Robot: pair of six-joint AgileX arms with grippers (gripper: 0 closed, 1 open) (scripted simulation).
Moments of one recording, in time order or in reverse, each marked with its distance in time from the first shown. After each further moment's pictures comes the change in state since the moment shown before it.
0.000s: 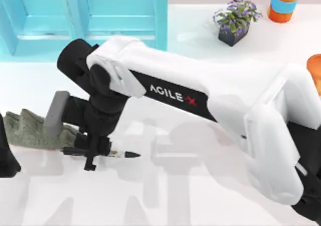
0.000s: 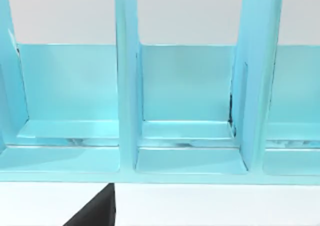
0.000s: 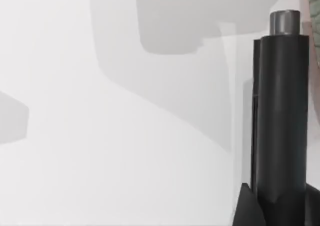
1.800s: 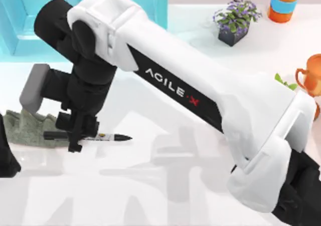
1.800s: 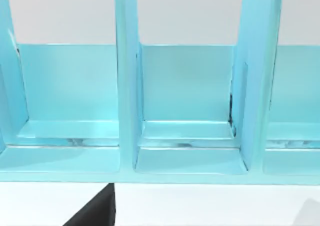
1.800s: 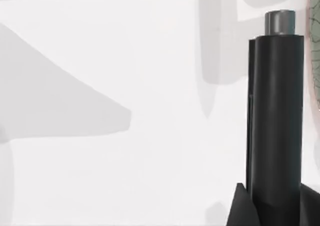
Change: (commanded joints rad) left arm 0.000 0.000 0.000 0.000 0.000 0.000; right arm 0.039 0.141 0.604 -0.459 -0.022 -0.012
